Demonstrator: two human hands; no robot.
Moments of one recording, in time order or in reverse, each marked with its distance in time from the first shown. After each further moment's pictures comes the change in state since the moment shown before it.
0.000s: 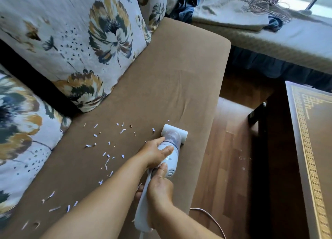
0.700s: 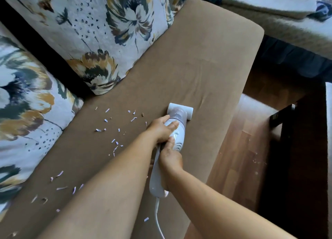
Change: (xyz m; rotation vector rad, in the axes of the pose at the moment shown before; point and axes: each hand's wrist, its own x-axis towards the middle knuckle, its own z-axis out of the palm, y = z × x) left_hand 0.047 0.017 -0.025 -0.123 0.125 -0.127; right_hand 0.050 -0.055 0.013 -0.290 0.003 0.000
